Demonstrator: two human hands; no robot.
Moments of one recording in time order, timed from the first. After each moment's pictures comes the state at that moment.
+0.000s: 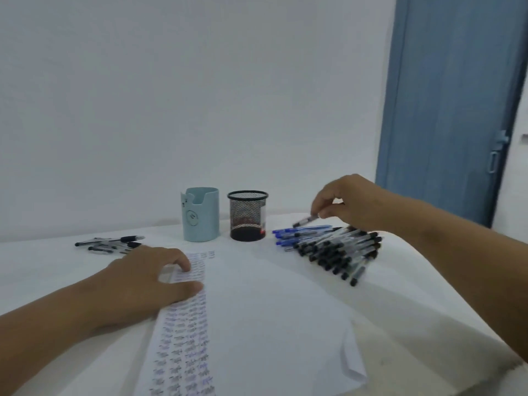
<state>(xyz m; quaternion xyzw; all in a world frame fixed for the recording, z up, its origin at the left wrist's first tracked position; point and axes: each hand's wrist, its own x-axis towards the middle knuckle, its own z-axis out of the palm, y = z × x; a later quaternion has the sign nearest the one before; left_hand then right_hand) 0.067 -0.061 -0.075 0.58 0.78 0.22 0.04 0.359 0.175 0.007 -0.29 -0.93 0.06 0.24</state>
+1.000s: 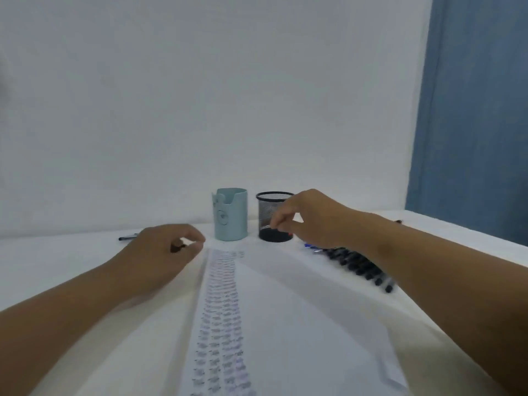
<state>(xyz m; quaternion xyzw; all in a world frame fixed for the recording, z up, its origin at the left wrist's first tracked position) 0.047 -0.060 -0.067 0.53 0.76 0.38 -0.03 0.271 0.135 -0.013 -0.16 -0.96 0.06 0.22</state>
